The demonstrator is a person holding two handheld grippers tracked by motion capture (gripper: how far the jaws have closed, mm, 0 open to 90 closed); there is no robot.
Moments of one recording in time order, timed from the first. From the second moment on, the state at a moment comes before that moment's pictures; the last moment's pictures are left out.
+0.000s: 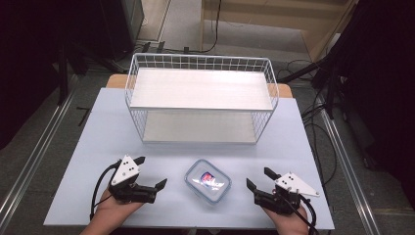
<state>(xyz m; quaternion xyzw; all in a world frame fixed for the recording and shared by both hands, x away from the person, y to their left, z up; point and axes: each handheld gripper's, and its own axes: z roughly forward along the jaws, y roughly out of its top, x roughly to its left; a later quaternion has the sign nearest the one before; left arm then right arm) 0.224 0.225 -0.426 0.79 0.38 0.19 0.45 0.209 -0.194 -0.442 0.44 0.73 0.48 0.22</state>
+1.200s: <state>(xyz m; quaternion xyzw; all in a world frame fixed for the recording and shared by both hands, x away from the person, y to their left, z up) 0.227 0.226 -0.424 0.77 0.39 0.19 0.47 0.170 -0.127 -0.461 0.38 0.81 0.44 0.09</state>
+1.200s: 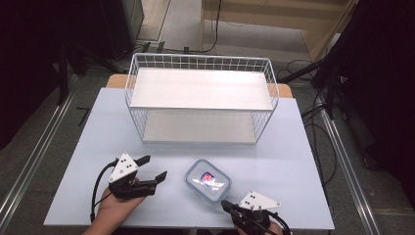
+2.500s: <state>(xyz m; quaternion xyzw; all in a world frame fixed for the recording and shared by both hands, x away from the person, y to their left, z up) 0.232 0.194 -0.445 0.80 0.38 0.18 0.42 0.195 -0.149 -0.456 0.42 0.78 0.45 0.12</state>
